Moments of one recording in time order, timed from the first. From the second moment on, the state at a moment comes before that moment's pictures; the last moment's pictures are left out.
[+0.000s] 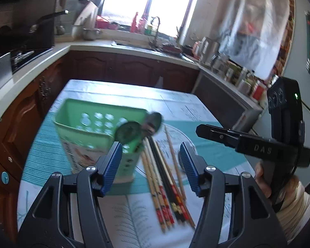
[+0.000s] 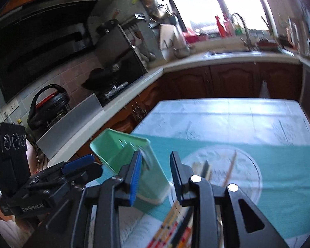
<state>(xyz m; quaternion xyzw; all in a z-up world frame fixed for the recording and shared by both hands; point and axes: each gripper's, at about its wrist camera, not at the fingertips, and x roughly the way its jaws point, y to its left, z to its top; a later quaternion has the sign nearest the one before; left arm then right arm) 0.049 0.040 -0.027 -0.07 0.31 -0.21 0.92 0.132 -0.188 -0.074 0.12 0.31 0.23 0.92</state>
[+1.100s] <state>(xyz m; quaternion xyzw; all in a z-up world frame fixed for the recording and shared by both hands) 0.139 -0.113 -0.146 0.00 0.46 -0.29 0.84 0.131 -0.312 -0.170 0.19 0.46 0.12 0.86</state>
